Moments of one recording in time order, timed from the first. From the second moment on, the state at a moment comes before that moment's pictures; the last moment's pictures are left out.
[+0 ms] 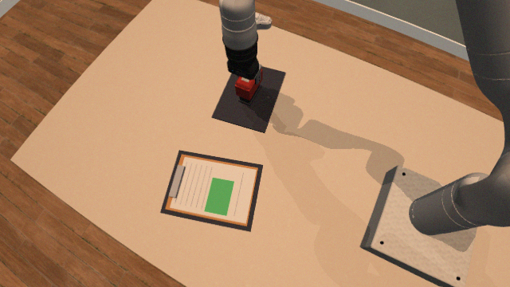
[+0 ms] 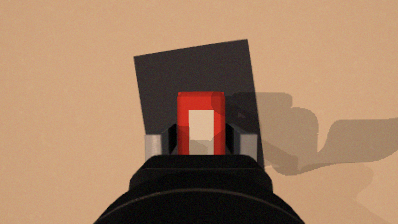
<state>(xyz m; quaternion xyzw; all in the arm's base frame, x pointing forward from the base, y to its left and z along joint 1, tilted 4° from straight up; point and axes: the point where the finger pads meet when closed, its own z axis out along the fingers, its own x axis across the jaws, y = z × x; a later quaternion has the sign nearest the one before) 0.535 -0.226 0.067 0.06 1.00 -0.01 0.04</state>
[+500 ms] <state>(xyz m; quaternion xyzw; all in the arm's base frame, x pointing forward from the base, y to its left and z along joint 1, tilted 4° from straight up) 0.536 -0.226 0.064 0.06 1.00 -0.01 0.04</state>
